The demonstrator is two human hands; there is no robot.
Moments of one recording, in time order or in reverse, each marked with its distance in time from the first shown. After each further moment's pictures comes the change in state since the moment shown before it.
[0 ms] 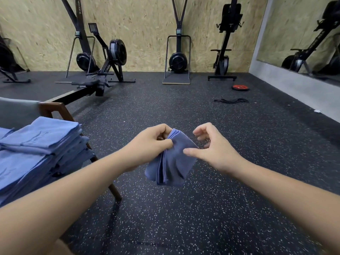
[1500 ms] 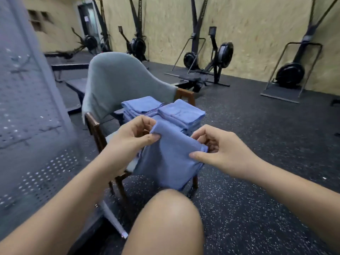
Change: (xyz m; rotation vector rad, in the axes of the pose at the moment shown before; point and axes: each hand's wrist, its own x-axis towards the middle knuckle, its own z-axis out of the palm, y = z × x) left_hand -0.294 -0.055 -0.193 -0.235 0.725 -0.003; right_hand -0.011 -0.210 0.195 0.179 -0.595 -0.552
